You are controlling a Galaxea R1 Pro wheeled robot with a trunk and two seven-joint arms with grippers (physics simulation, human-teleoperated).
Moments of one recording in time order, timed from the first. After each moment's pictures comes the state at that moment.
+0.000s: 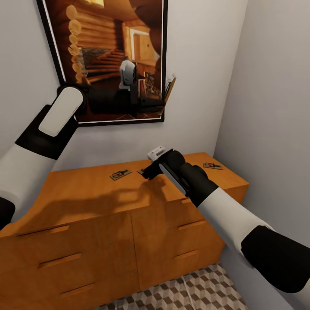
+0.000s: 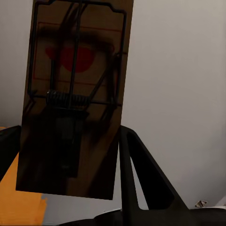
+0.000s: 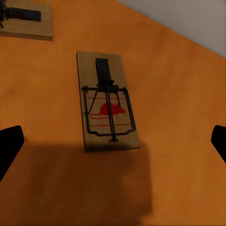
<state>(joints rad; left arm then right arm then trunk) -1.53 0.21 -0.59 -1.18 1.42 1.02 -0.40 -1.22 0.14 0.68 -0.95 -0.22 1.01 0.08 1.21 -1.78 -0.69</state>
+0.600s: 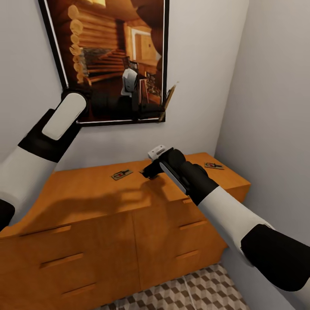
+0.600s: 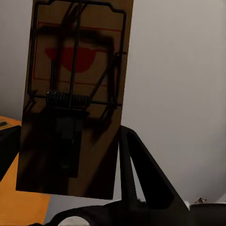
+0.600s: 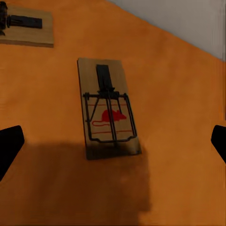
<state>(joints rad) -1.51 0.22 -0.62 -1.17 1.42 1.01 -0.40 -1.23 0.14 0.68 -0.95 -0.23 1.01 0.08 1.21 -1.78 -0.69</state>
